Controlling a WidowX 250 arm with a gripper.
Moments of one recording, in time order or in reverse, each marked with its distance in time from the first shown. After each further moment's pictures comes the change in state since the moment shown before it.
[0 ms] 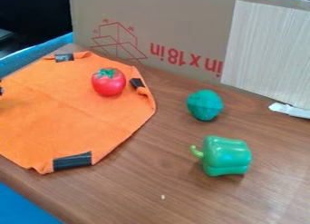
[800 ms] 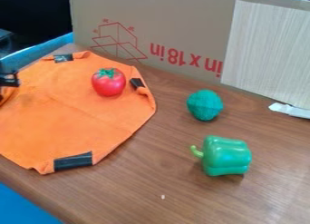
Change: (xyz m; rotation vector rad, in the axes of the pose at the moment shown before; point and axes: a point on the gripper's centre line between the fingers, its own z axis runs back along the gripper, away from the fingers) arm 0.001 -0.038 0.024 -0.068 0.017 -0.023
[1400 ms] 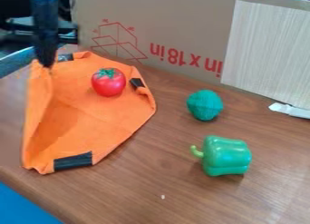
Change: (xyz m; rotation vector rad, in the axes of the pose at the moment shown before) arm 0.049 -0.086 0.054 0.013 0.023 0.075
